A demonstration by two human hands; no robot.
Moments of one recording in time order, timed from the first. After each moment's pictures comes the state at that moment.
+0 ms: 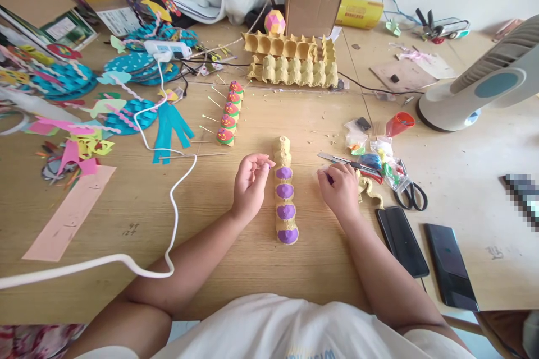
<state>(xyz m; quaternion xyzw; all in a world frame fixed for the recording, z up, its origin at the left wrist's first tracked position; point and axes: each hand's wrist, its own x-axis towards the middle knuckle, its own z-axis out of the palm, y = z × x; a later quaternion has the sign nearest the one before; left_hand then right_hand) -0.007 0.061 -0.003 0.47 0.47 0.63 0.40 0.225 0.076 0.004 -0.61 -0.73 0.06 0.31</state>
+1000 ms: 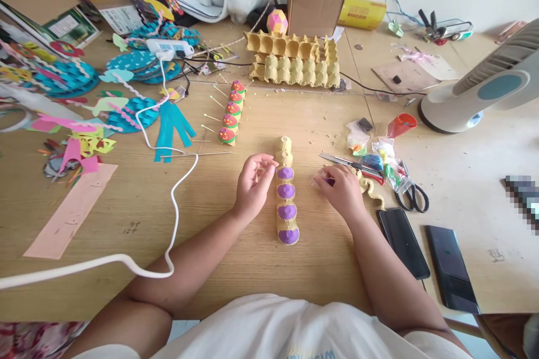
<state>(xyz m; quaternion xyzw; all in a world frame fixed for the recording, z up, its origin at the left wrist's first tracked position) -0.006 0.060 -0.001 0.48 0.47 0.61 0.41 0.237 0.082 0.004 -0.60 -0.75 0.13 0.26</state>
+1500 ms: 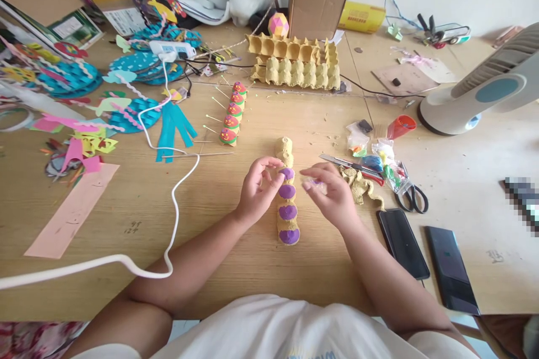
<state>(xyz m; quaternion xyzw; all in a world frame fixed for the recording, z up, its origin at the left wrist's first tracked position) -0.006 0.052 0.005 0.55 0.45 0.58 0.39 0.196 0.058 0.043 -0.47 -0.71 0.32 0.40</state>
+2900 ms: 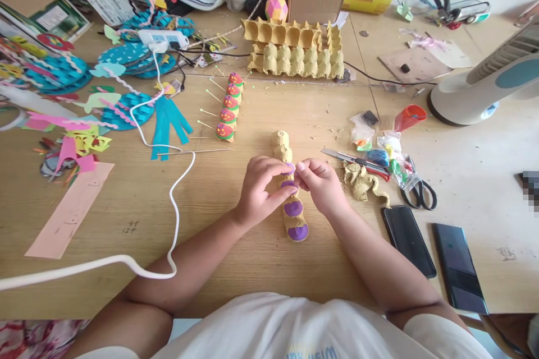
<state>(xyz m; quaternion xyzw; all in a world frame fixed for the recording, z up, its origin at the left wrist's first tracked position) -0.011 0.055 0.020 0.75 0.40 0.51 0.15 0.162 0.075 0.038 -0.43 -0.45 0.64 0.45</state>
